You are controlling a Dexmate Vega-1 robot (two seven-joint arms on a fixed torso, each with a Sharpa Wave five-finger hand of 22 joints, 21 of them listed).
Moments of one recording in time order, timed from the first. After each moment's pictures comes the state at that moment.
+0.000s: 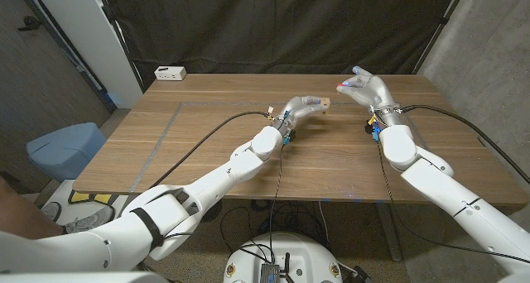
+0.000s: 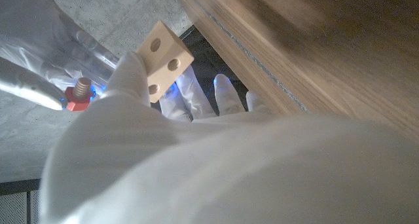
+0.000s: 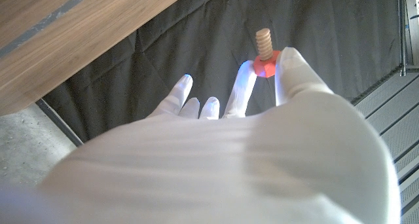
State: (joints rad) left arm 0.52 0.13 0.79 -0.99 -0.11 -0.33 0.17; left_hand 0.87 0.00 0.32 -0.15 0.19 0.88 -0.20 0.31 0.20 0.89 -0.22 0.34 0.50 0.49 -0.05 0.23 0.20 0.13 0.11 0.21 0.18; right arm -1.05 -0.71 -0.31 -1.87 0.01 -0.03 -0.48; right_hand 0.89 -0.11 0.46 -0.16 0.18 0.84 -0.07 0.66 0.34 0.30 -0.06 0.20 0.18 0.18 -0.04 0.21 0.20 0.47 -0.04 0.19 0.16
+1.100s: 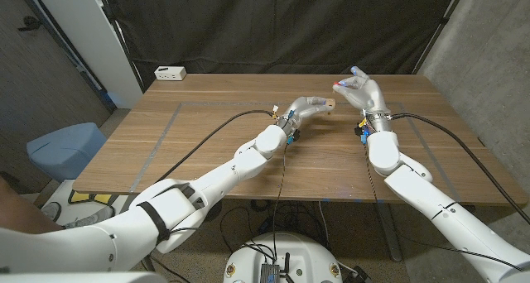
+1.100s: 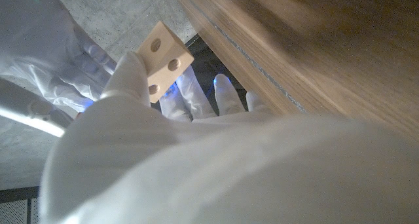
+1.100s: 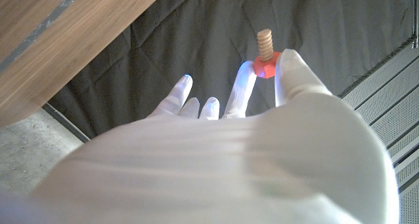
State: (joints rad) left arm 0.49 0.09 0.81 -0.92 -0.11 -0.35 0.13; left_hand 0.87 0.00 0.32 -0.15 0.19 0.88 -0.20 0.31 0.20 0.89 -0.22 0.34 0.50 0.49 -0.05 0.23 0.20 0.13 0.11 0.21 0.18; right arm -1.02 -0.60 -0.35 -1.78 -0.04 0.05 -0.58; right_hand 0.88 -0.10 0.44 -0.15 0.18 0.84 -0.08 0.65 0.32 0.29 -0.06 0.20 0.18 0.17 -0.04 0.21 0.20 0.47 -0.04 0.18 0.16
